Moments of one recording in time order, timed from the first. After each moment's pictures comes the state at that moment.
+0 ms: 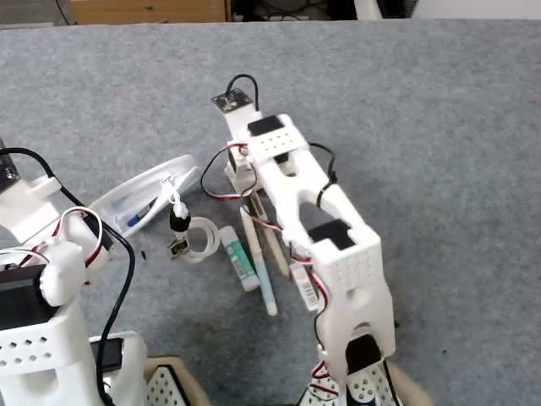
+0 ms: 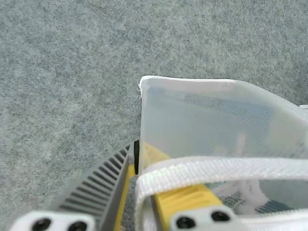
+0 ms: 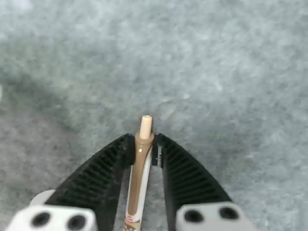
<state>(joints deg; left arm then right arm) -15.6 -55.0 24.6 98.9 25.4 -22.3 38.5 -15.4 70.4 5.6</state>
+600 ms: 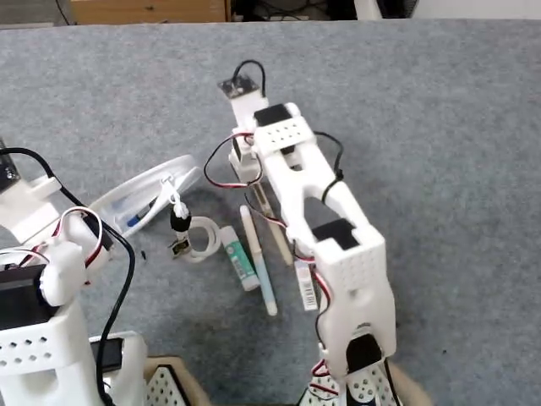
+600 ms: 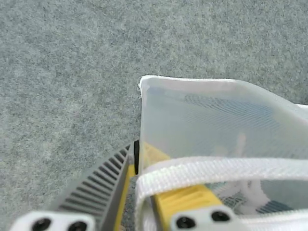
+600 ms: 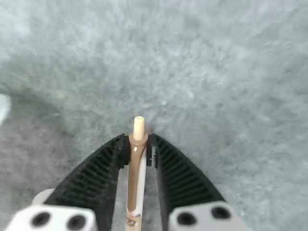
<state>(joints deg) -15.6 -55.0 24.6 98.9 25.4 -21.3 34.2 -19.0 72.8 5.7</state>
